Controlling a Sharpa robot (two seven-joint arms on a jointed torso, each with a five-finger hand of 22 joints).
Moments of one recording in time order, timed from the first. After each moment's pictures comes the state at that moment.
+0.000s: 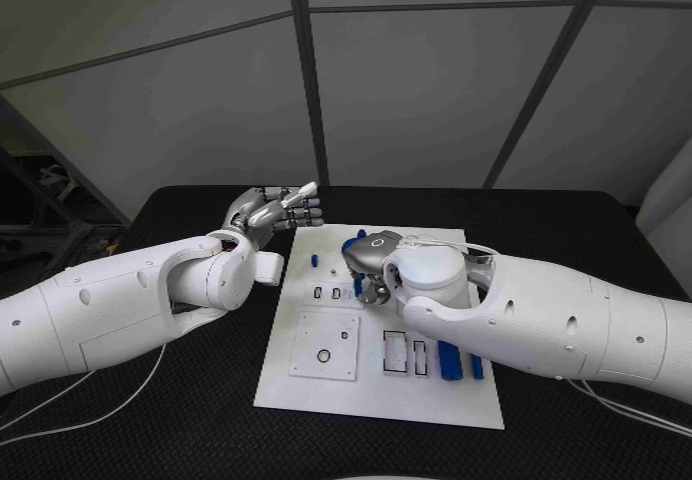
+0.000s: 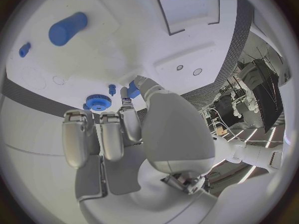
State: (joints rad) left arm 1.13 -0.90 0.04 1.53 0.04 -0.42 0.39; left_hand 1.35 0.05 -0.13 0.02 0.05 0.91 0.23 0.12 0.07 0.96 0.18 0.12 0.07 1.02 0.14 0.13 0.16 0.20 0.89 0.24 0.36 0.15; right arm 1.23 -0.42 -0.05 1.51 -1.85 0.13 -0.50; right_hand 1.35 -0.10 0.27 0.13 0.34 1.08 0.12 0.10 0.10 1.43 0.04 1.35 1.31 1.47 -0.02 1.54 1.31 0.02 1.47 0.09 1.55 1.31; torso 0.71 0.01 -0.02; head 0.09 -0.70
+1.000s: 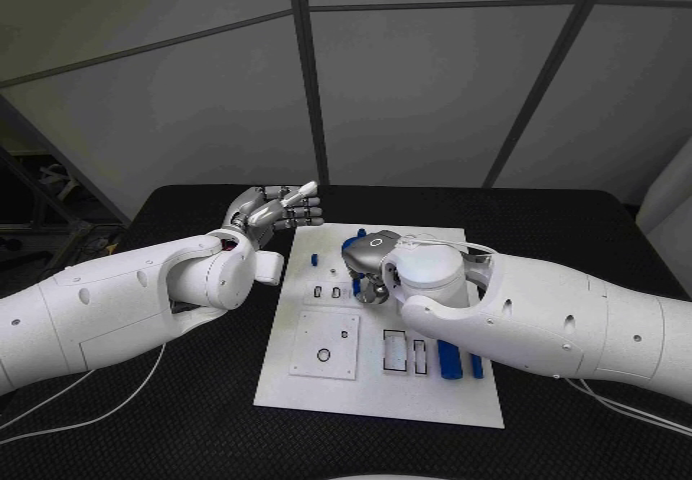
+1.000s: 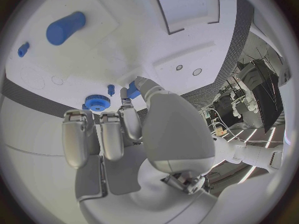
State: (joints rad) left arm 1.13 -0.90 0.04 1.53 0.04 -0.42 0.39; left_hand 1.35 0.05 -0.13 0.02 0.05 0.91 0.23 0.11 0.07 0.96 0.19 0.12 0.07 1.02 0.14 0.13 0.16 0.20 0.89 0.24 0.36 0.15; right arm 1.23 -0.42 -0.05 1.50 -1.85 0.14 -0.50; right_hand 1.33 -0.11 0.27 0.13 0.34 1.07 0.13 0.09 0.10 1.42 0.05 1.32 1.31 1.47 -0.02 1.53 1.31 0.02 1.47 0.09 1.55 1.31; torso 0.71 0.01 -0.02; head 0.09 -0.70
